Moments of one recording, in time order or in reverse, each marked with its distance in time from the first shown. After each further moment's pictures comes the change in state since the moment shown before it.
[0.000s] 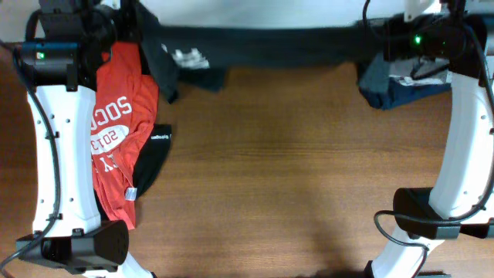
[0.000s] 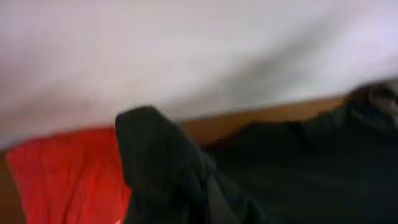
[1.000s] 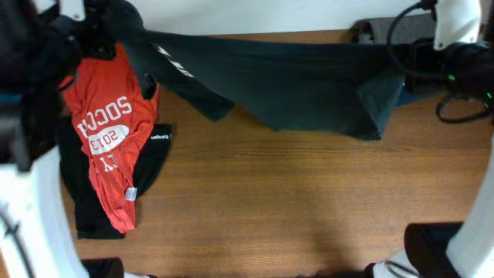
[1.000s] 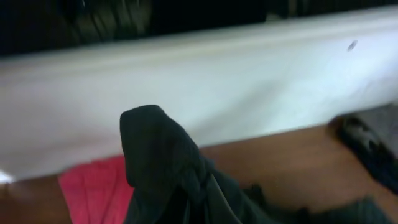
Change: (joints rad) left arm 0.000 -0.197 0.192 -0.164 -0.021 0.018; right arm 0.000 -0.221 -0.011 -0.052 -0.036 0.030
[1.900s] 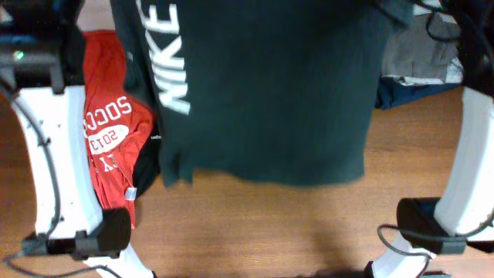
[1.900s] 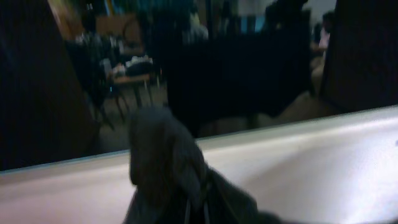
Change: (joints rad) left arm 0.000 0.274 0.099 0.521 -0.031 0.000; right arm 0.000 0.154 -0.008 0.698 0.091 -0.026
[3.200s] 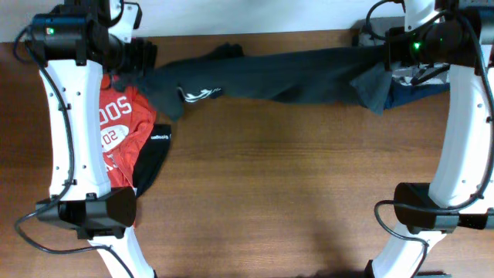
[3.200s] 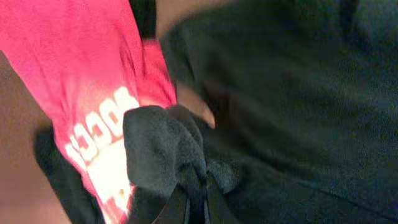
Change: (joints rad) left arm -0.003 0.152 0.018 -1.001 -0.071 0.028; right arm -0.030 0.093 0.000 -0.709 -0.032 0.079
